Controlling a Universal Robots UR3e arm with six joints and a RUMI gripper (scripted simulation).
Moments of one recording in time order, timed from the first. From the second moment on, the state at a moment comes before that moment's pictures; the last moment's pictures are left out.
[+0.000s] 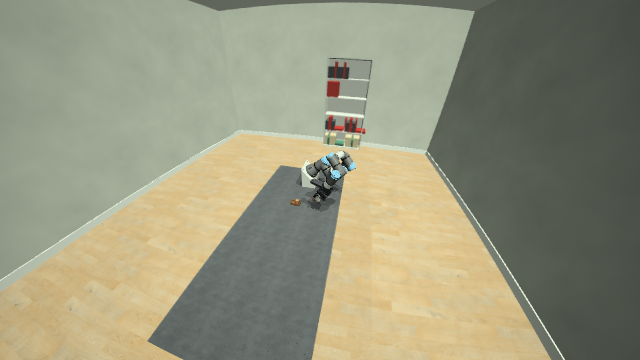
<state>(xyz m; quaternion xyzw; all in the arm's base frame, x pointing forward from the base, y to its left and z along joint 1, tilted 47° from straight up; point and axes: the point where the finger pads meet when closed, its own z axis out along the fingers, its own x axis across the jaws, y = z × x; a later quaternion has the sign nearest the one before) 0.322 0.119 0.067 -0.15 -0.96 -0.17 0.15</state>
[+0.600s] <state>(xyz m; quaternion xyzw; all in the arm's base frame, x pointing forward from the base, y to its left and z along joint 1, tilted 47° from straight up) 0.322 0.117 0.066 -0.16 -0.94 -0.26 0.13</state>
